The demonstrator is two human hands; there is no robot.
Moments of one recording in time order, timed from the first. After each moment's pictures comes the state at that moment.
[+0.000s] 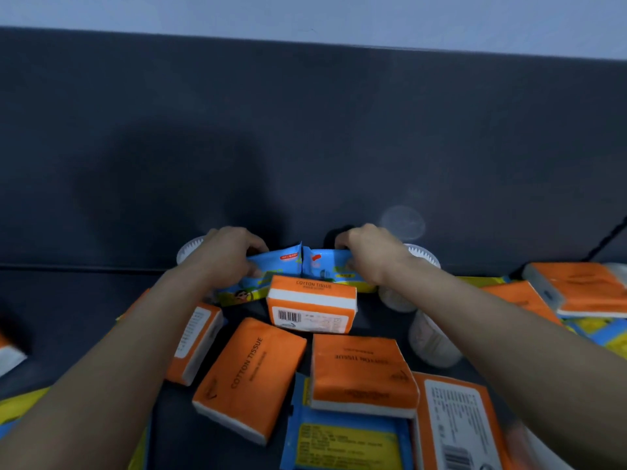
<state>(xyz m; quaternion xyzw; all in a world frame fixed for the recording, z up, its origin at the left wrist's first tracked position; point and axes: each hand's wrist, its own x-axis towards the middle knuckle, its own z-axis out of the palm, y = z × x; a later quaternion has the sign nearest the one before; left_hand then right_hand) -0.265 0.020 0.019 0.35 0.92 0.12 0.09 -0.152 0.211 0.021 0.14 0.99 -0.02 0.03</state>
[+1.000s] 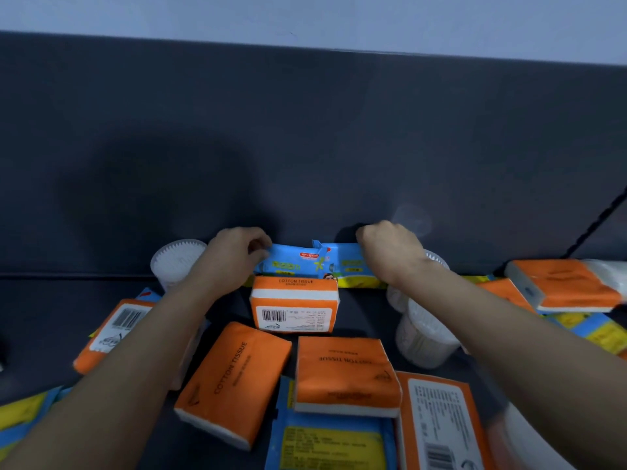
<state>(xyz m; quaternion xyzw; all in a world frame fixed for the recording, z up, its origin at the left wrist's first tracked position) -0.257 0.042 -0.004 0.36 0.87 0.33 0.01 -0.129 0.235 0.025 0.19 0.98 0.07 -0.02</state>
